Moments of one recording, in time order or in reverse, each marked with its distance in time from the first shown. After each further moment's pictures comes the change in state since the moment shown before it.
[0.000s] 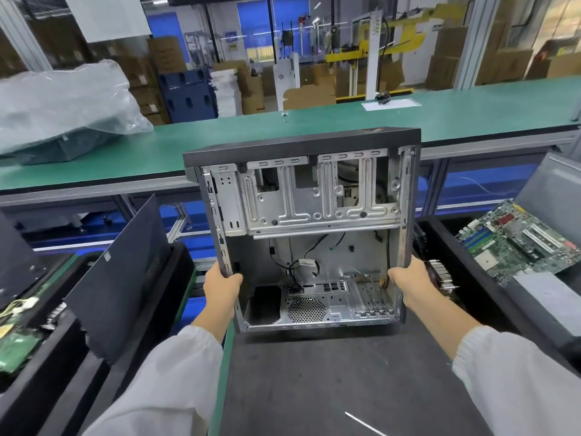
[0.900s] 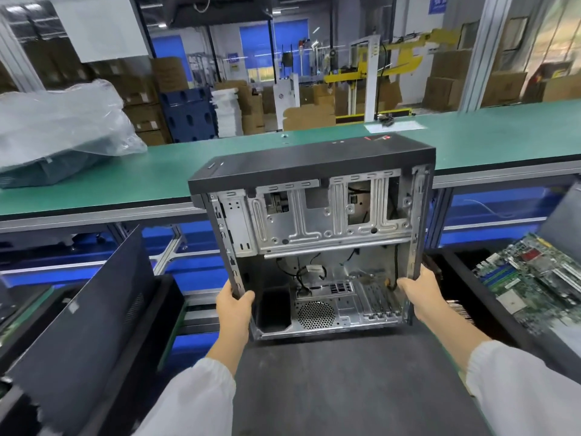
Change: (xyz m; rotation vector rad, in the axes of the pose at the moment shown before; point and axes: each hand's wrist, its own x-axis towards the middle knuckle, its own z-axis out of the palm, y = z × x) left_hand 0.056 0.011 0.064 -0.170 0.004 0.101; right_hand 0.096 -0.024 0.023 0.015 -0.011 -0.154
